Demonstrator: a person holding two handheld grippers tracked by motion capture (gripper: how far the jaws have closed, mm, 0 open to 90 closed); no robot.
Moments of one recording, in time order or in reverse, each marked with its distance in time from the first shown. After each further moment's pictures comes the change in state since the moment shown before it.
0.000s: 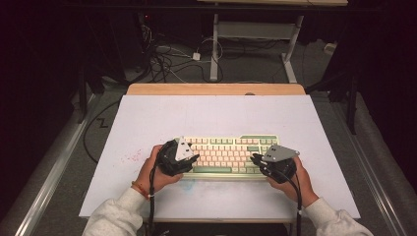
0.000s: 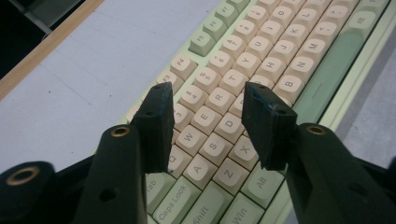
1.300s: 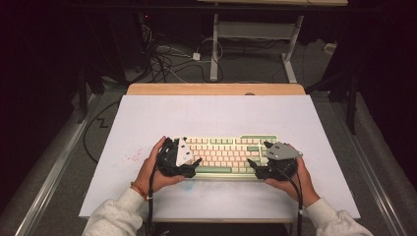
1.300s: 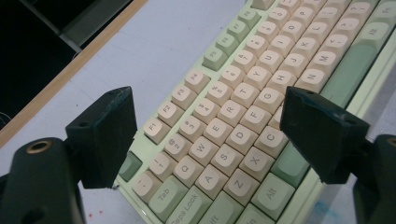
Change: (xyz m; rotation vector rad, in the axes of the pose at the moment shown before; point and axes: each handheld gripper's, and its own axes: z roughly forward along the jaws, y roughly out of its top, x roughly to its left) left arm -0.009 -0.001 -0.003 -0.052 0.082 0.035; right arm -0.002 0.000 0.000 -0.067 -0.110 0.044
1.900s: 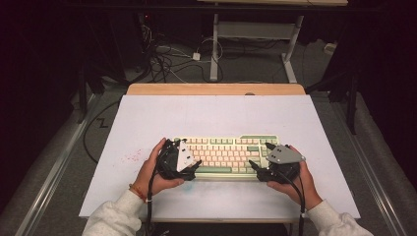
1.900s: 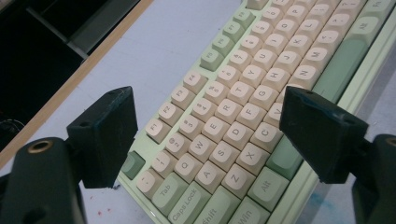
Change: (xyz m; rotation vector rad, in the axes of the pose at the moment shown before) left arm -0.007 0.000 -0.008 -0.009 0.018 0.046; right arm 0.004 0.000 -0.011 -0.016 -0.017 -0.023
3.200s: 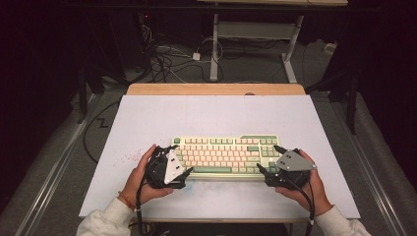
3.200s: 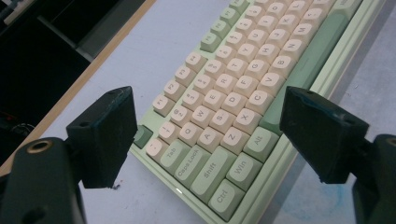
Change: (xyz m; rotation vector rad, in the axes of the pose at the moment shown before) left arm -0.004 -0.022 -0.026 -0.013 0.021 0.032; right arm -0.001 -0.006 -0.027 -0.013 -0.046 -0.035
